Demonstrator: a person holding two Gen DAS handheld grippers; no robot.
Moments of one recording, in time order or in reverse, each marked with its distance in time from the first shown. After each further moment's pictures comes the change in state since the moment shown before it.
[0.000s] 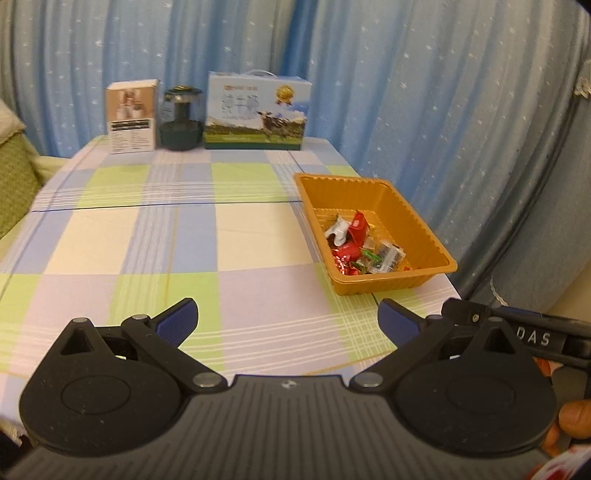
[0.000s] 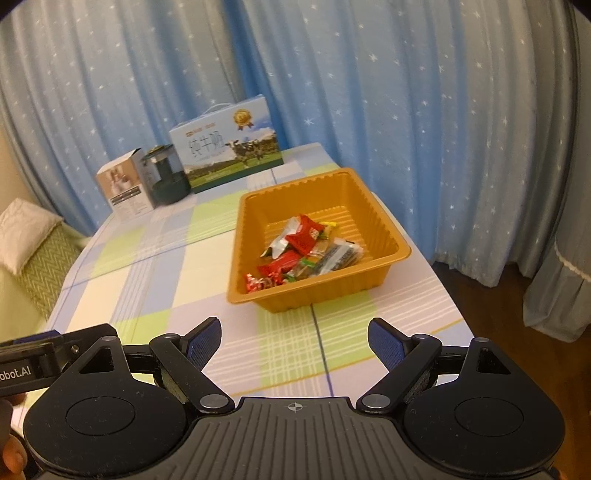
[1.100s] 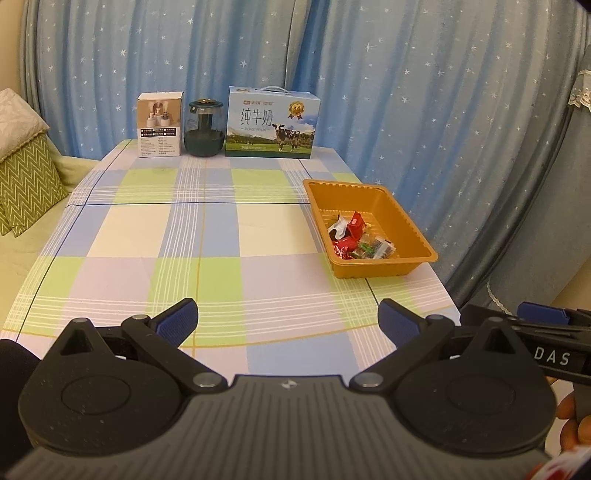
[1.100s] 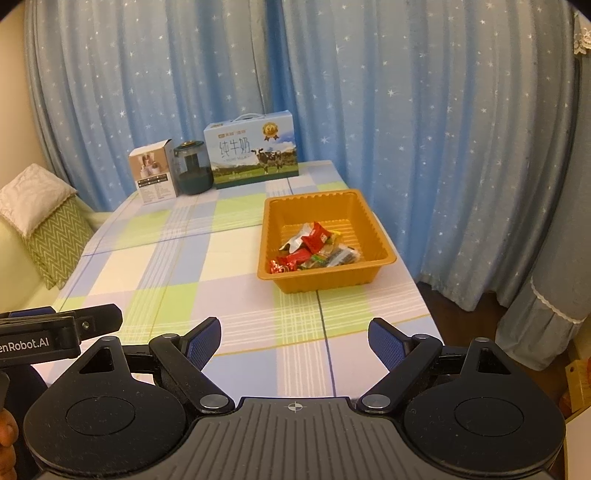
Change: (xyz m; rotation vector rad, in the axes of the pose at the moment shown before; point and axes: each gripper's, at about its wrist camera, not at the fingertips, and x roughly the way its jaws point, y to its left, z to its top) left arm -0.090 0.002 -0.018 -0.009 -0.016 0.017; right arm -0.095 0.042 -0.025 -0.120 -0.025 -0.042
